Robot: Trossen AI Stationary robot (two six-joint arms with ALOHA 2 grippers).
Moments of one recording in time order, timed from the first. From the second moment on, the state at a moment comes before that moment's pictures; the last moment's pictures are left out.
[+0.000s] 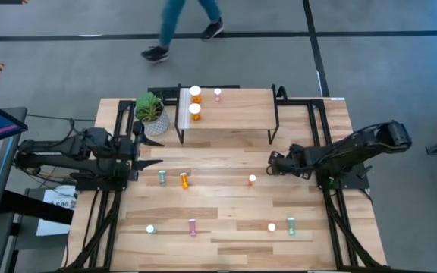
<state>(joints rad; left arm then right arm) -0.03 0.44 0.58 -0.21 -0.01 0.20 0.05 1.30 0.49 -0.59 0.34 1.97</state>
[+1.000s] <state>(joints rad) -0.03 0.54 0.58 -0.12 0.03 0.15 0.09 1.33 0.55 -0.67 0.29 1.77</state>
